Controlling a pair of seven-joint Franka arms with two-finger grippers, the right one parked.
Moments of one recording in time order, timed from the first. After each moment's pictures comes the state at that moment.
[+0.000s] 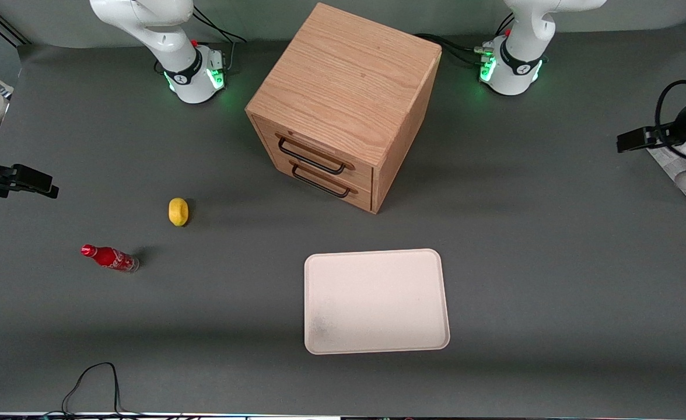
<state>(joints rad) -0.05 0.10 0.07 -1.45 0.08 1.25 -0.07</state>
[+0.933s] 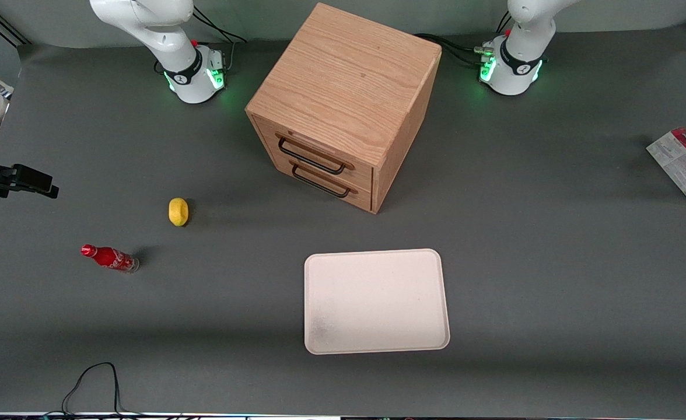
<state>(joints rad) 0.53 0.38 0.10 -1.15 0.15 1.37 0.58</state>
